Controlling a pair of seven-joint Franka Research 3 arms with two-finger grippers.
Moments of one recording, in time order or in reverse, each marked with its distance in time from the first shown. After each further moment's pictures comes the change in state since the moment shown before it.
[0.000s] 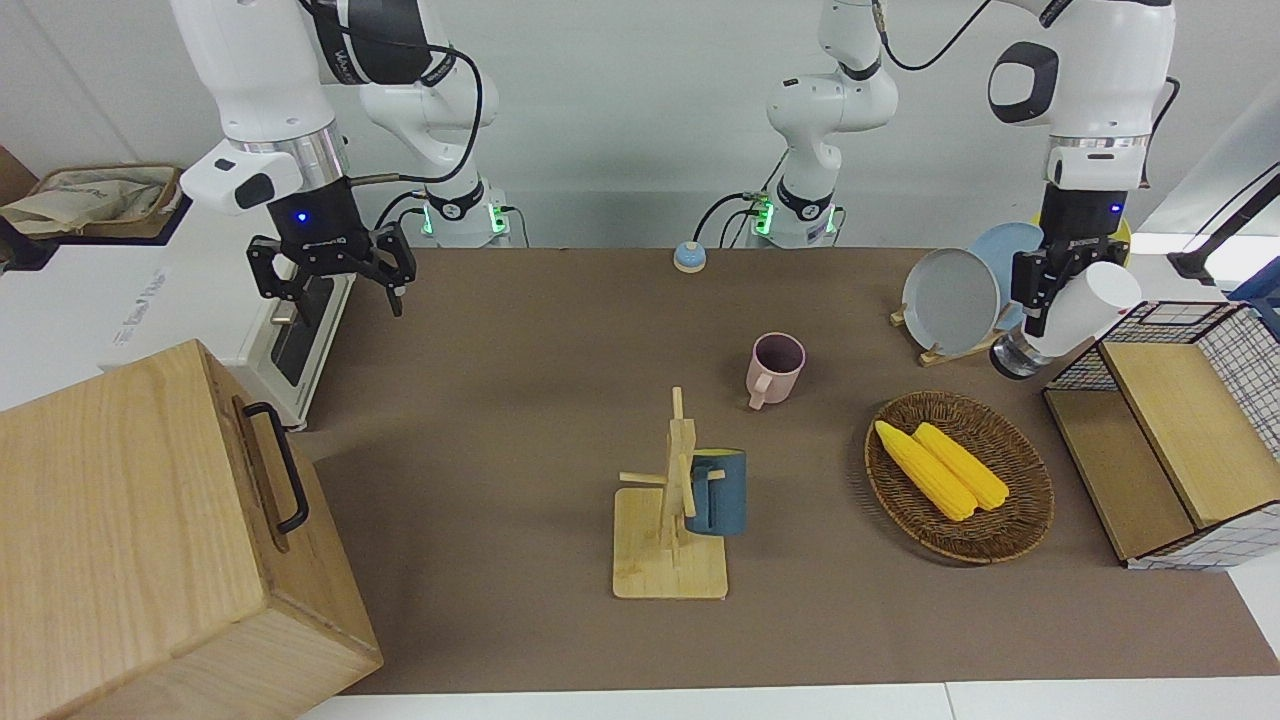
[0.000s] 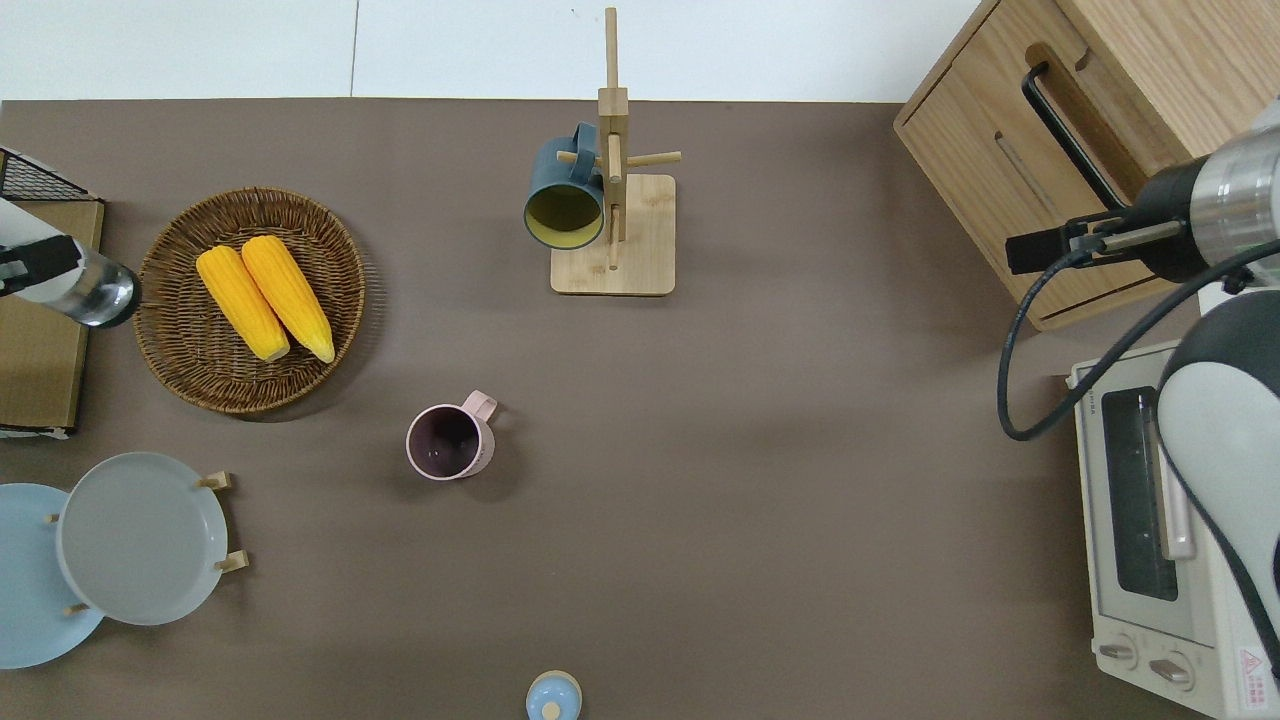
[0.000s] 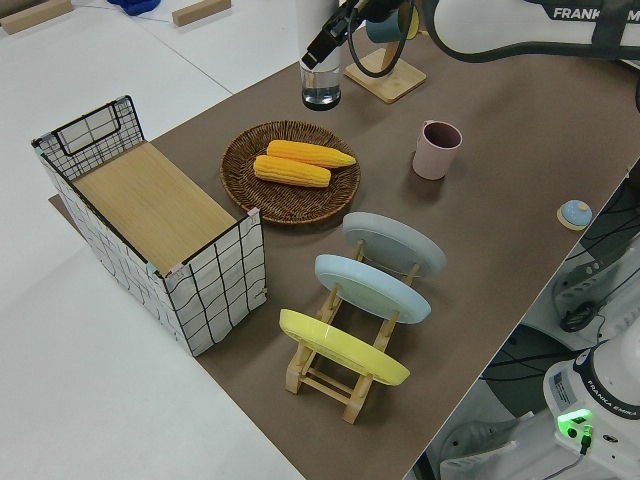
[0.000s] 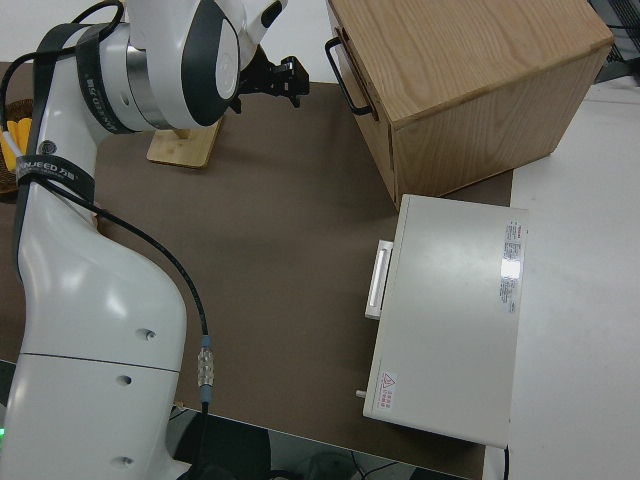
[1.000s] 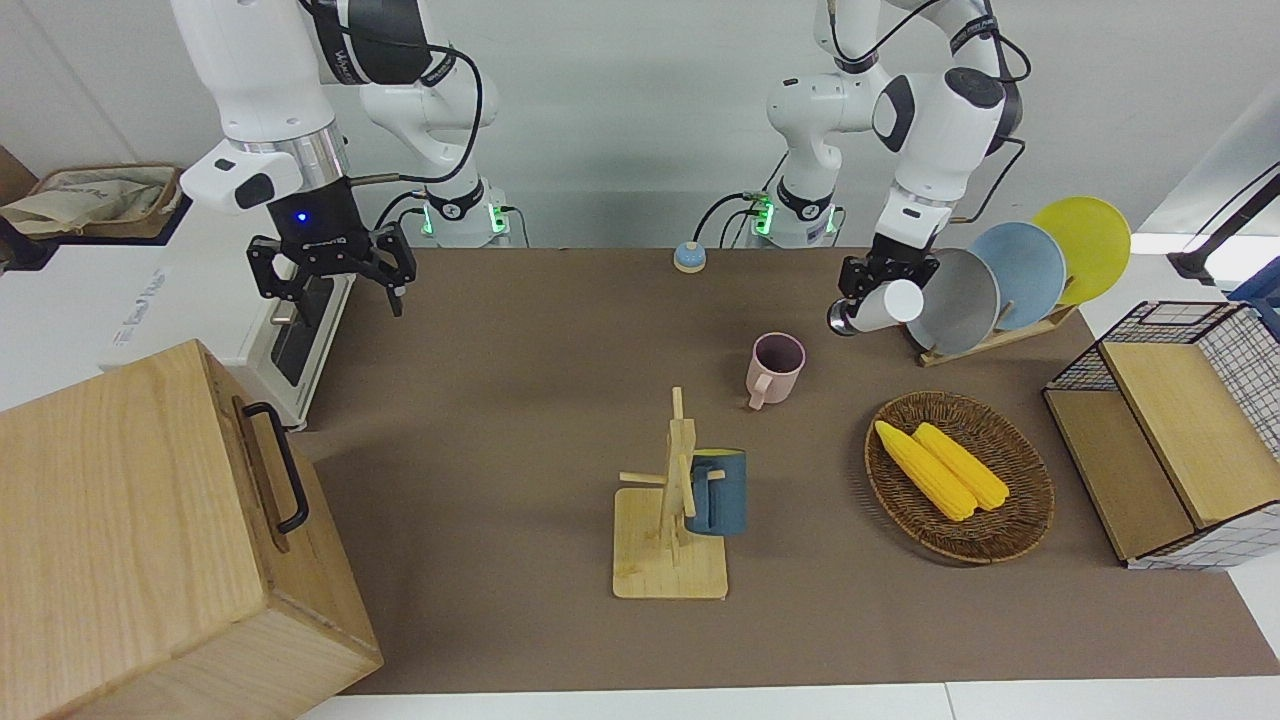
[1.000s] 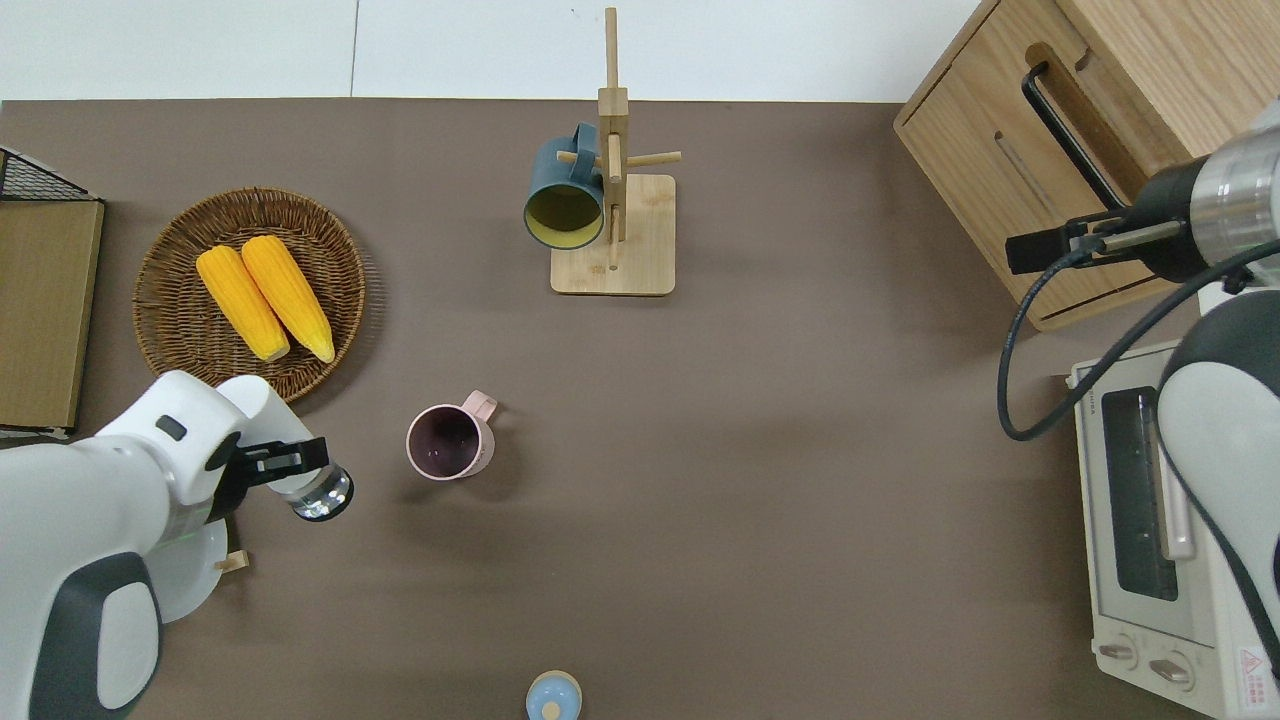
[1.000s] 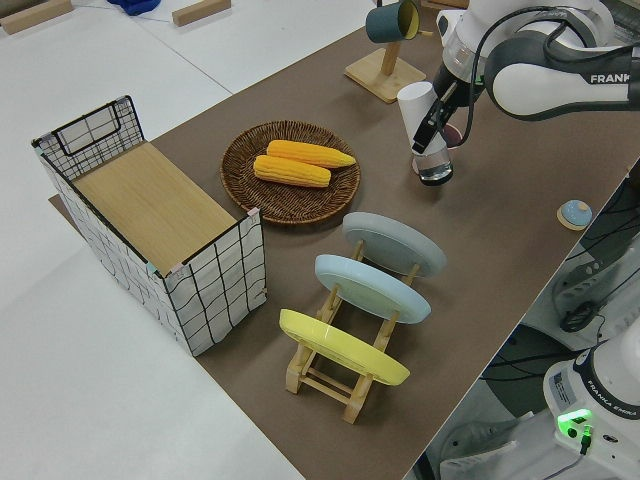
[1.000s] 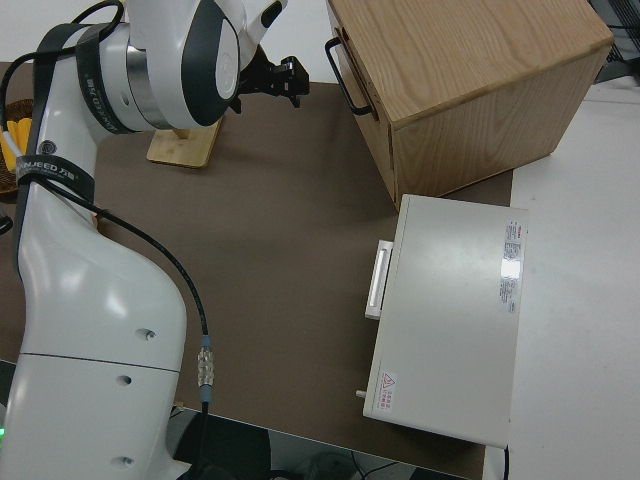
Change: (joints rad) left arm -0.012 -0.213 -0.192 -0.422 -0.106 -0.147 -0.069; right arm 0.000 0.000 0.000 0.000 0.000 0.000 0.000
